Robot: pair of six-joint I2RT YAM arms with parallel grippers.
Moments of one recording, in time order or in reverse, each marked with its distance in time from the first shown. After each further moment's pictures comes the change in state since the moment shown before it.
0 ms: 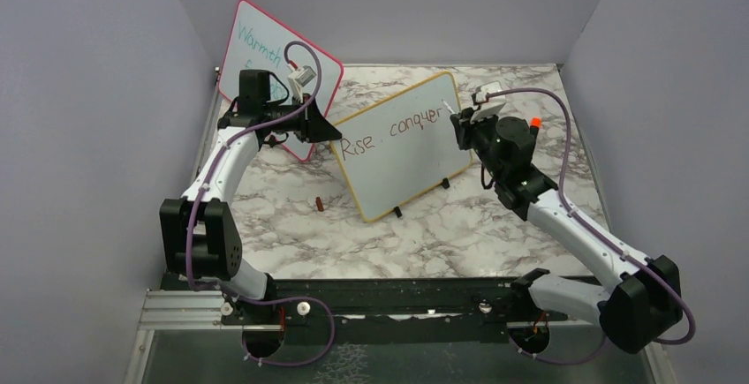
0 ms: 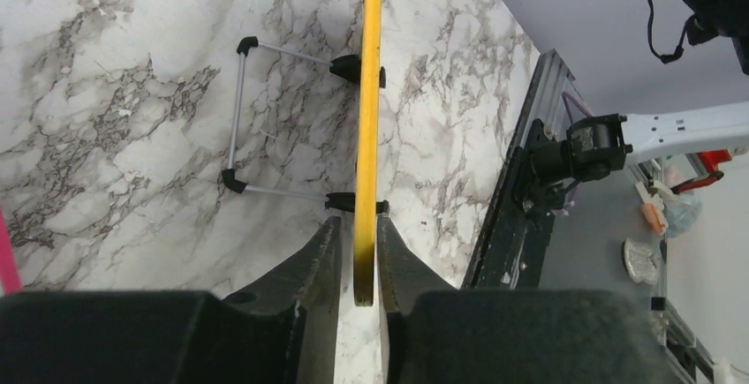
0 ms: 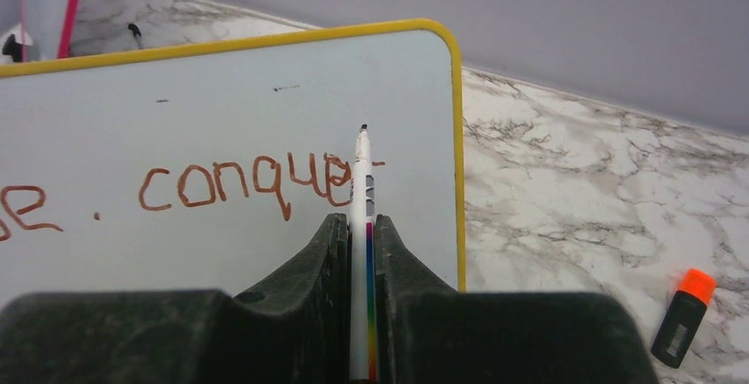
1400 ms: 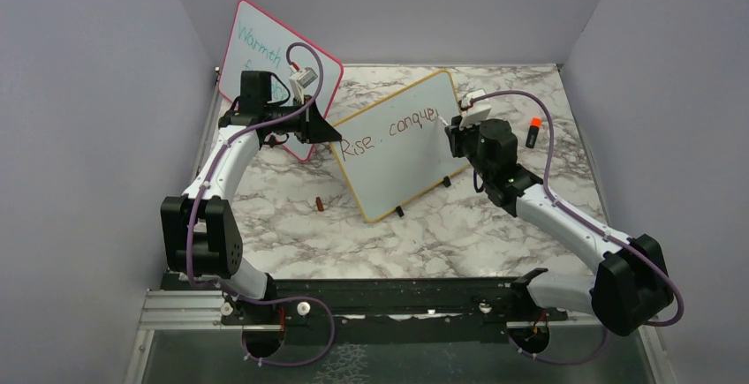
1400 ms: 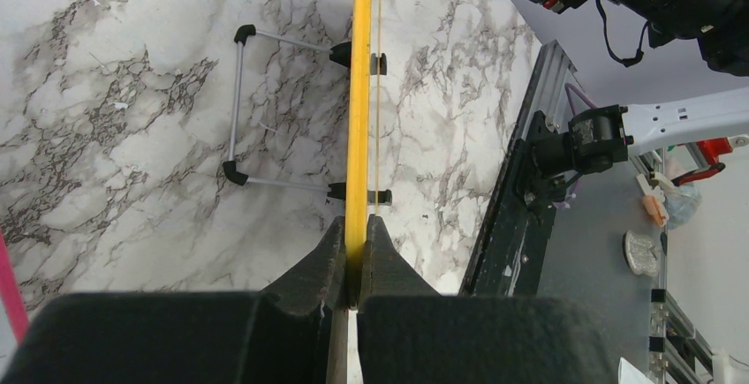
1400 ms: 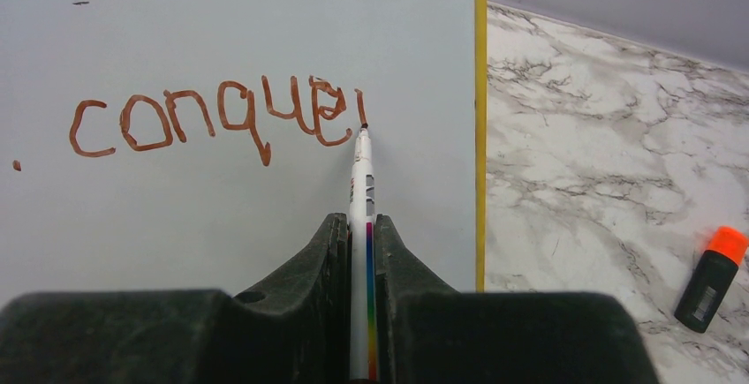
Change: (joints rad) left arm 0.000 0.007 0.002 -0.020 0.000 0.023; right arm 0.008 0.076 -0.042 0.006 0.008 0.008
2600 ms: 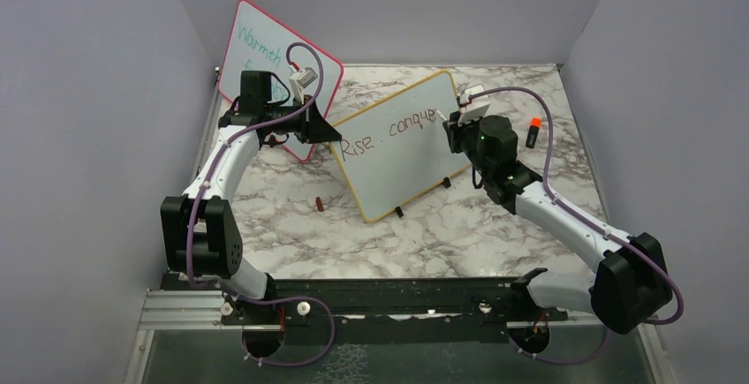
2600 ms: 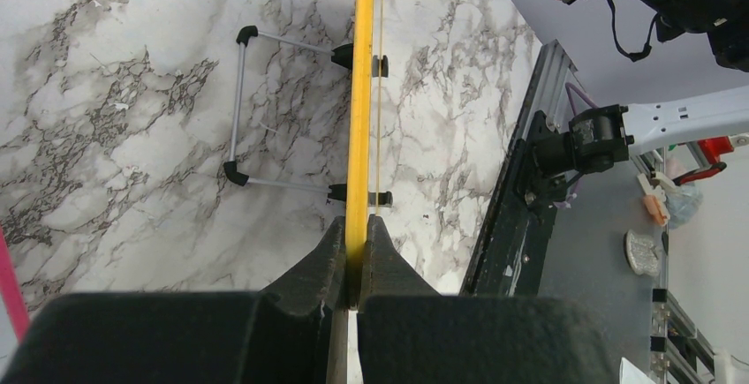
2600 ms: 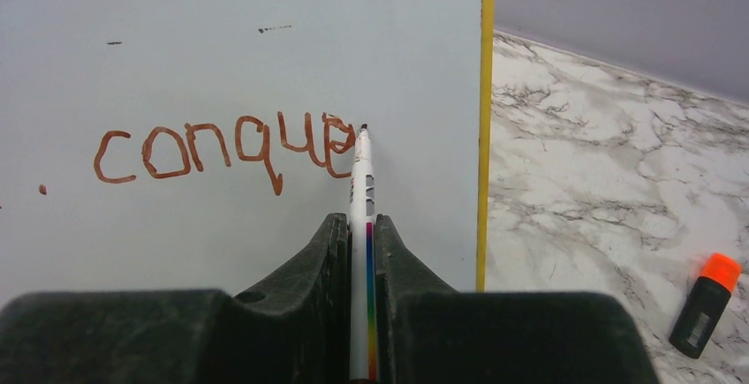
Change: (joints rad) left arm 0.000 0.000 0.000 0.002 0.000 0.001; right arm 0.010 0.007 0.031 0.014 0.000 -0.025
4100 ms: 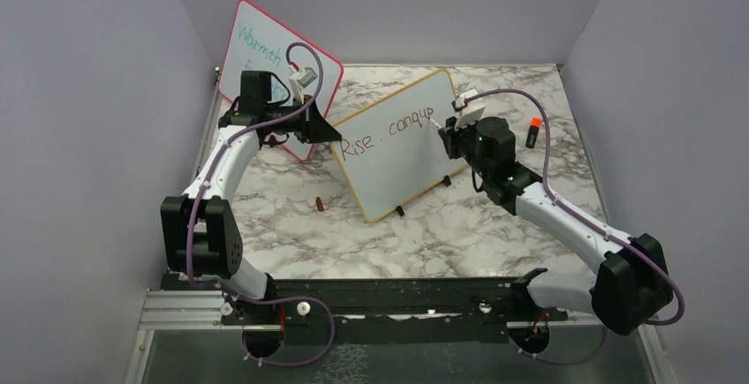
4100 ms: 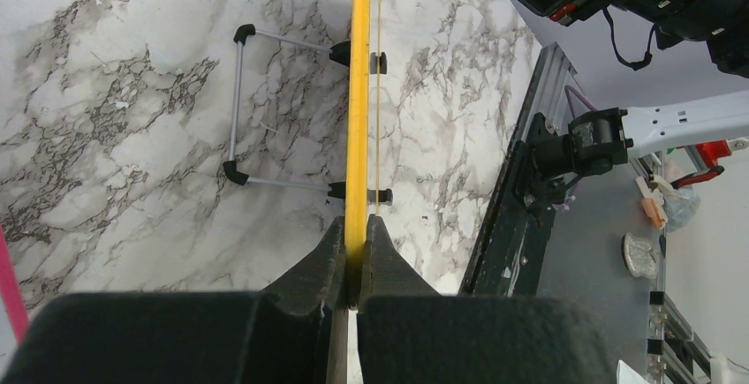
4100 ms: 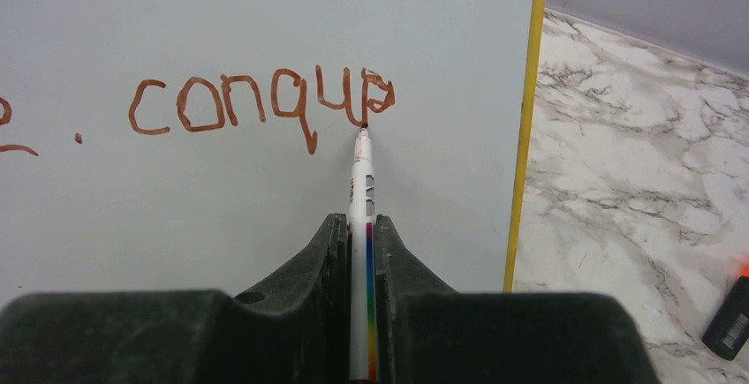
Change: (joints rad) left arm 0.000 0.000 0.000 0.001 -0.003 -0.008; right arm 0.010 0.000 0.002 -0.056 -0.079 0.011
